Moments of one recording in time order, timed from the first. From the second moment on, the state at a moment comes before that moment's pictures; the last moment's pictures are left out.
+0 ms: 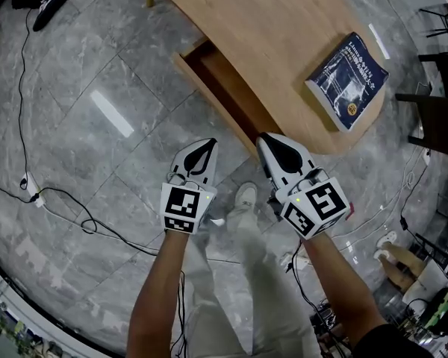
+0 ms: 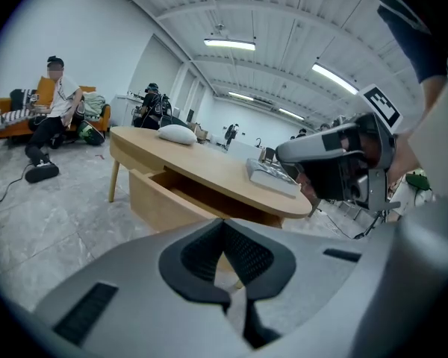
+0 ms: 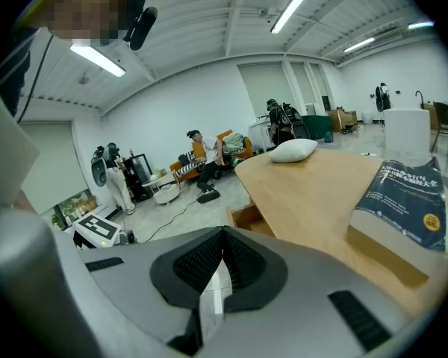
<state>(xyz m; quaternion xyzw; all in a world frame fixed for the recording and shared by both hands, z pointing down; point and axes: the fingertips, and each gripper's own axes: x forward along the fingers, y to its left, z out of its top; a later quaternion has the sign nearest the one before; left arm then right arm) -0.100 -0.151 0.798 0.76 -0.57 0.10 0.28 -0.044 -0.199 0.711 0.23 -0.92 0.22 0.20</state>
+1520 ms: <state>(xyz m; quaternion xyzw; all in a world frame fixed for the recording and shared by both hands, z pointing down) -0.083 -0.190 0.866 0.77 -0.55 0.16 0.29 -0.025 -0.214 0.758 0.22 -0.92 0.24 0.22</state>
